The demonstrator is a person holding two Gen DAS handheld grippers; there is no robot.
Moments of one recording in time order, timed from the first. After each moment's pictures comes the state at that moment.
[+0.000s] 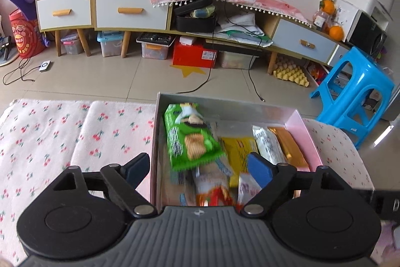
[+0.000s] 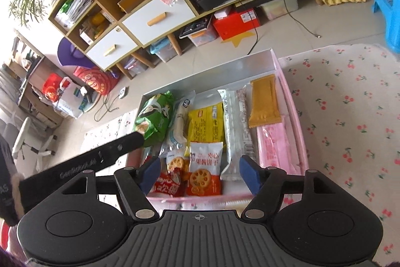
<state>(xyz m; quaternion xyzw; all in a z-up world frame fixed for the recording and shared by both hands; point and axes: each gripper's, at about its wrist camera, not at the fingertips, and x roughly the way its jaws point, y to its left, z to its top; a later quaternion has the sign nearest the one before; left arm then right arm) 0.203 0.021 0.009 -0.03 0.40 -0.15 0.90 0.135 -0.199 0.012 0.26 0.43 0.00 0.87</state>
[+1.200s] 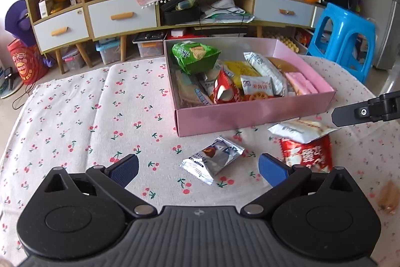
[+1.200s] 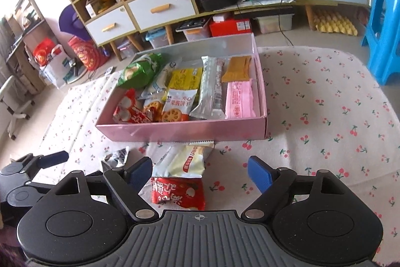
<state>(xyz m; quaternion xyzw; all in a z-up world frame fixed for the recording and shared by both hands) 0.112 0.042 -0.043 0.07 0.36 -0.18 0.91 0.054 -0.174 -0.012 0.14 0.42 -0.02 0.90</state>
